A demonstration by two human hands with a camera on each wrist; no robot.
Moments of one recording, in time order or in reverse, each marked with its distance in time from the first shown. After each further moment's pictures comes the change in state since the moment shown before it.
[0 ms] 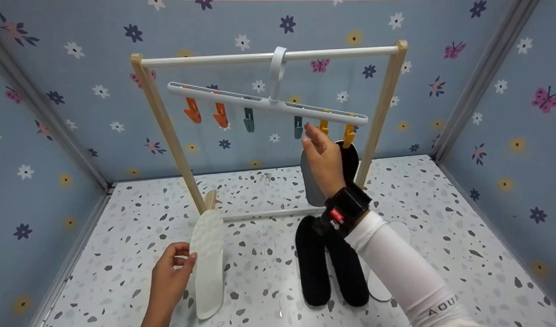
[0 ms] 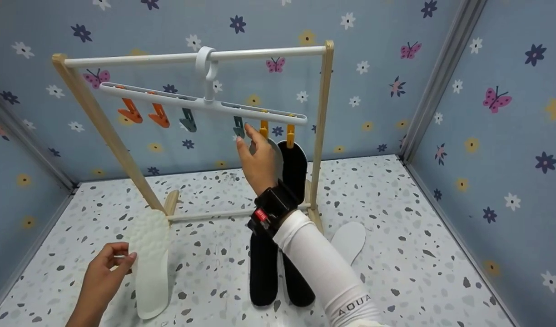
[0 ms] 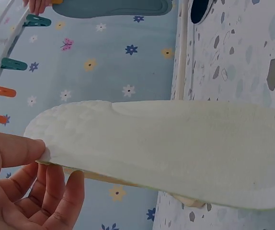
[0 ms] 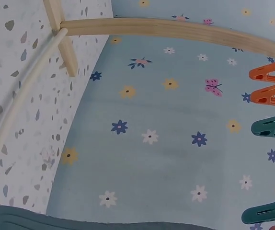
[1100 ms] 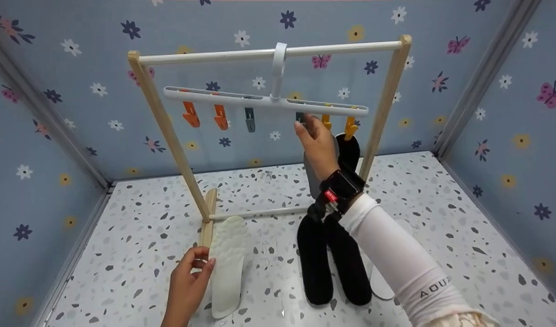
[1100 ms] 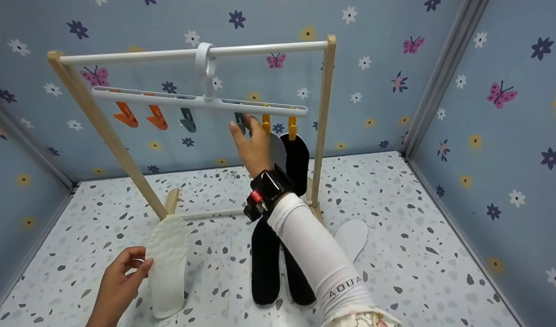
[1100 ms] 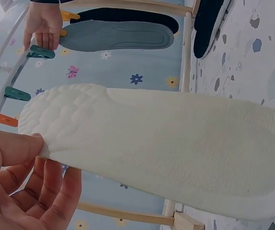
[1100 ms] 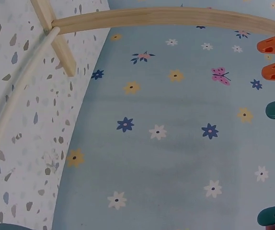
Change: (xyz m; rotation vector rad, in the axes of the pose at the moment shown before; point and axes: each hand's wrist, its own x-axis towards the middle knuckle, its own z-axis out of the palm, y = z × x) left_hand -0.021 0.007 0.023 -0.090 -0.049 0.094; right_hand 0.026 0.003 0.013 0.057 -0.033 0.095
